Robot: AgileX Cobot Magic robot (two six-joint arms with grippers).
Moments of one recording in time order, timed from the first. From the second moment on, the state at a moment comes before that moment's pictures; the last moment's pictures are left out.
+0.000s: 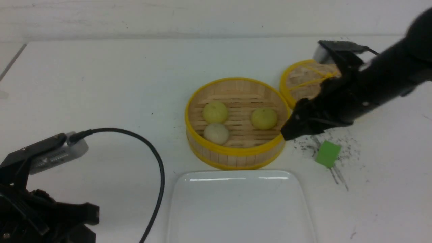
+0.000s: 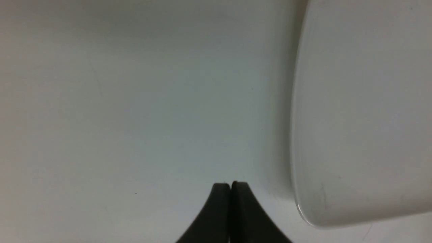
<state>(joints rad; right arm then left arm) 0.34 1.69 -1.31 0.51 0.86 -0.34 -0.04 1.00 -0.61 -0.41 0.97 0.05</state>
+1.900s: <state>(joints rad) 0.63 1.59 -0.95 0.29 0.60 0.04 -0.04 1.00 -0.69 -0.36 0.92 -0.13</state>
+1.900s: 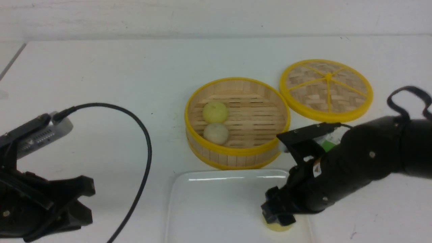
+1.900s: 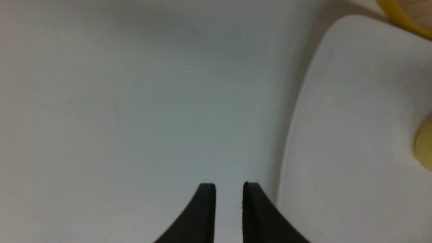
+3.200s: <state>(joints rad) 0.37 0.88 -0.74 0.01 0.97 0.04 -0.58 2.31 -2.17 0.04 1.23 -0.26</state>
